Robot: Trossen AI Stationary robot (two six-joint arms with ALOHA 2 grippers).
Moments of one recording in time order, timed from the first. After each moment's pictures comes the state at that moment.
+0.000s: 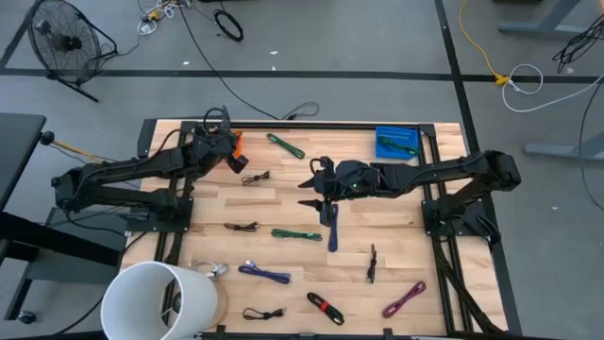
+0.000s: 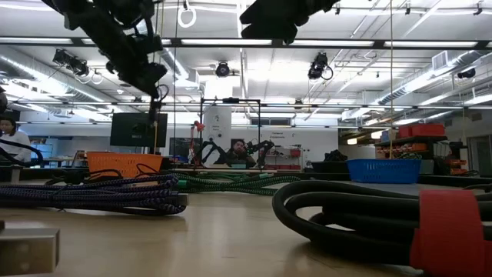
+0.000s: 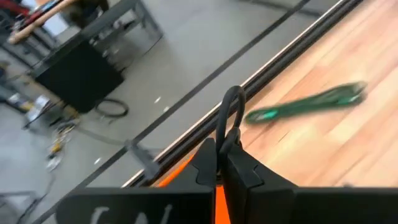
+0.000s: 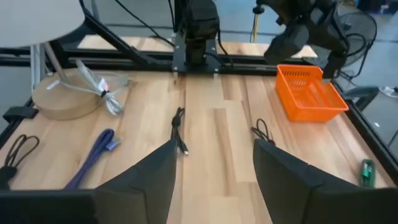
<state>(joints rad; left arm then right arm) 0.36 0.98 0.68 -0.36 -0.73 -0.04 0.05 1.52 1.17 -0.08 0.06 -0.03</state>
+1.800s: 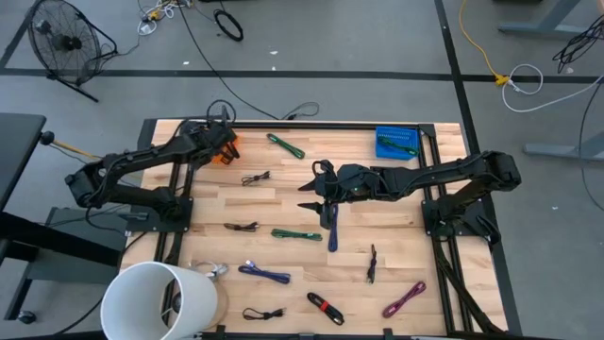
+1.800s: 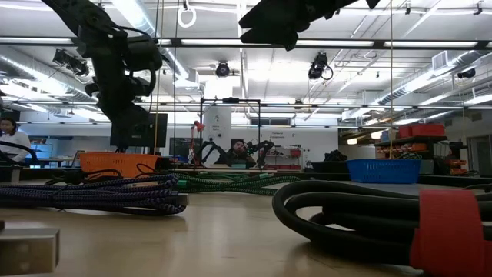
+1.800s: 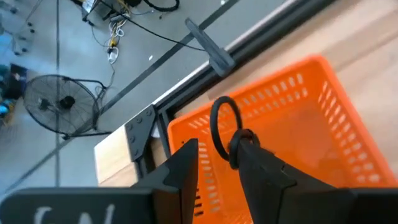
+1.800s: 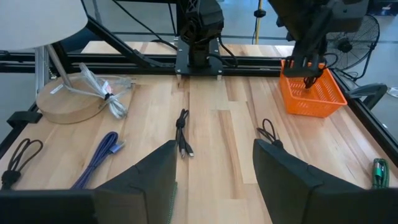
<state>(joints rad) 0.65 1.19 0.68 -0.55 -0.74 -0.15 0.06 1.52 1.11 0.00 0.06 -0.01</state>
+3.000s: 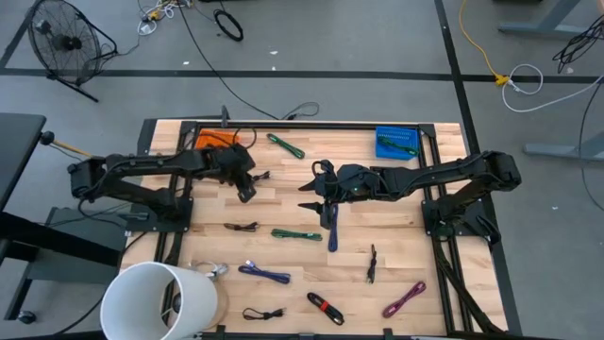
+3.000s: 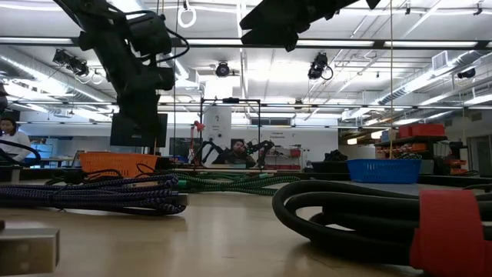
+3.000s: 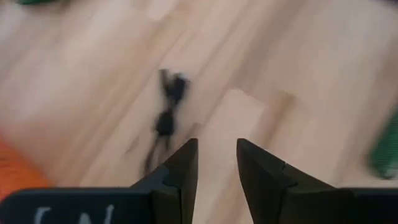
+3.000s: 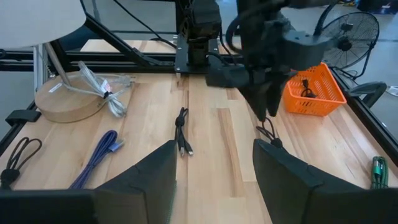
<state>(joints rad) 0.35 1.21 0.68 -0.46 -0.08 -0.20 0.06 1.52 1.11 -0.01 0.06 -0.01</state>
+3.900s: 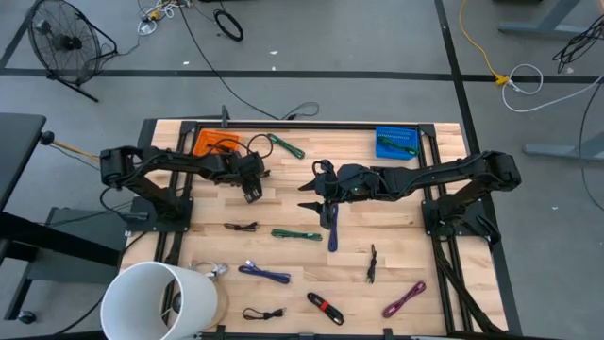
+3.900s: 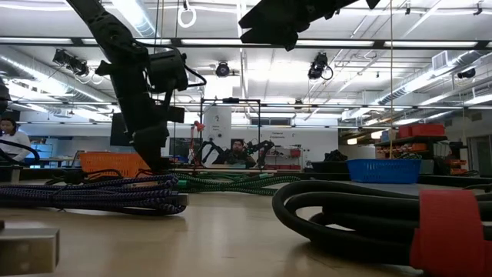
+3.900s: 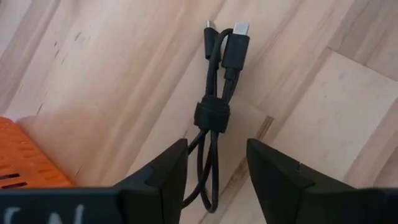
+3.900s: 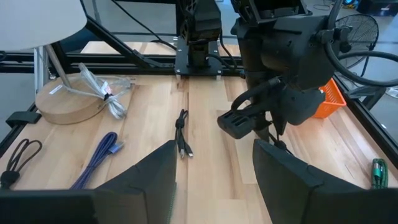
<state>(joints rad) 0.34 1.49 0.68 -0.35 -0.27 -0.12 0.06 1.52 1.11 0.00 0.06 -0.01</state>
